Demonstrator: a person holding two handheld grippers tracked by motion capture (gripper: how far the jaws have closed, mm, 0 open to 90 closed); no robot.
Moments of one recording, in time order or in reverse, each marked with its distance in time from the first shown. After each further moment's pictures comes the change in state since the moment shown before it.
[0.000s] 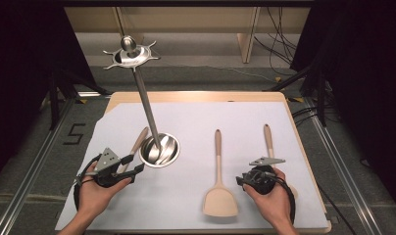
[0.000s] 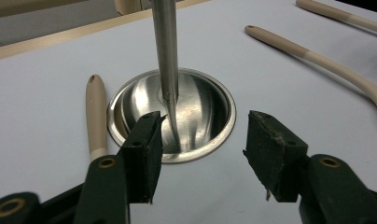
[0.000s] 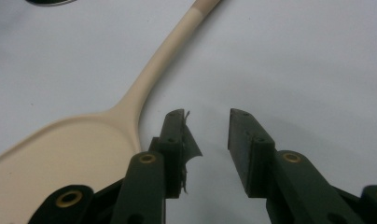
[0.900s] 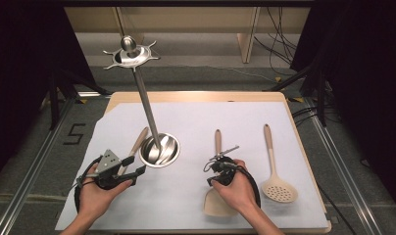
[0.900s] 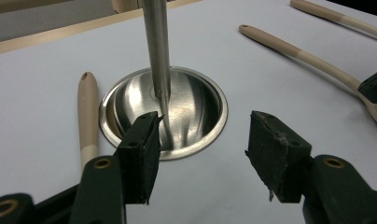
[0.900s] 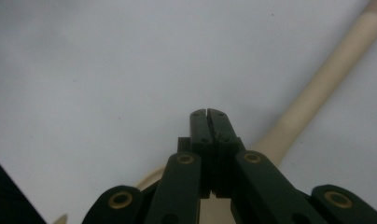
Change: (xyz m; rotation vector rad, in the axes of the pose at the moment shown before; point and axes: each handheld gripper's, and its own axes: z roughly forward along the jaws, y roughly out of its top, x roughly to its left) left arm -0.005 -0.002 -0.002 -0.003 -0.022 -0.005; right arm 0.071 0.050 0.048 0.277 0.118 -0.028
